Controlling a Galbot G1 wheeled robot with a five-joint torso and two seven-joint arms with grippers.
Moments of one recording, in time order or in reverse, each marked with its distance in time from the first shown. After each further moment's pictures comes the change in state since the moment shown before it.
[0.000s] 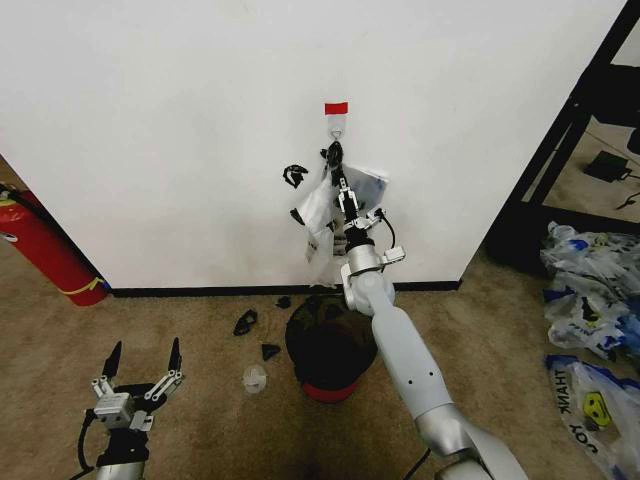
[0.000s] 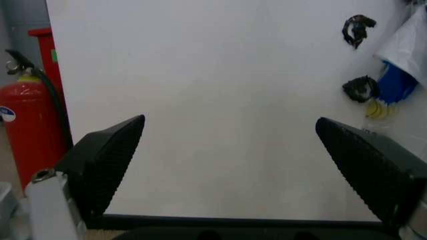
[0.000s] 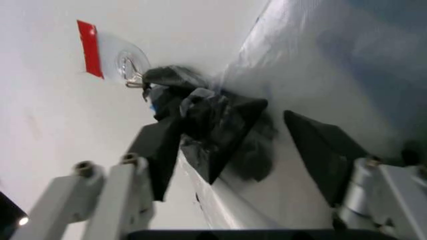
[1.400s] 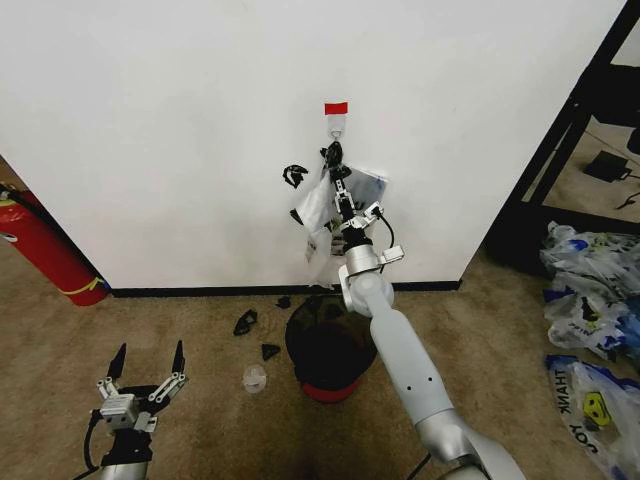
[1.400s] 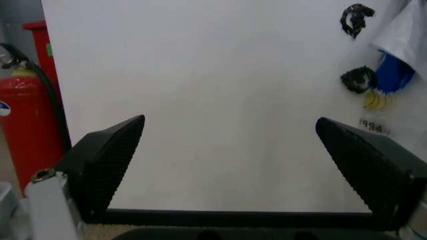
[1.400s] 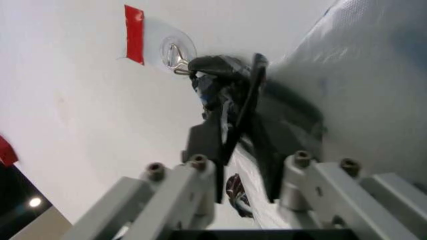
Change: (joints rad) left arm -0.008 0.005 0.010 0.032 0.012 -0.014 0.000; right arm -0.020 0.000 -0.009 0.055 -0.052 0.017 -0.023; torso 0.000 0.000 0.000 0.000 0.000
